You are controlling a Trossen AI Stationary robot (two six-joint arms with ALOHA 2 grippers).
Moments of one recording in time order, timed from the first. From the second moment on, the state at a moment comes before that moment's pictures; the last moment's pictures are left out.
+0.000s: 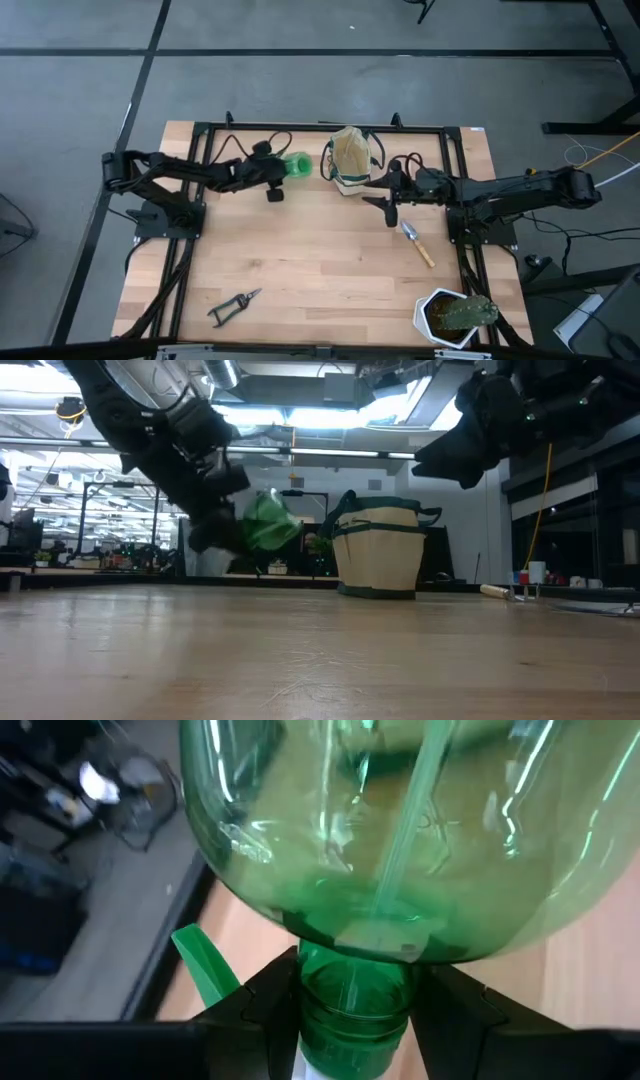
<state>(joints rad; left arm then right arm) 0.36 1.41 0.50 0.30 -0.32 0.35 -0.08 1.04 0.40 0.33 0.05 0.12</state>
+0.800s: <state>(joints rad) 0.05 1.34 0.50 0.86 -0.18 0.16 -0.08 1.09 0.40 0.50 0.04 0.12</state>
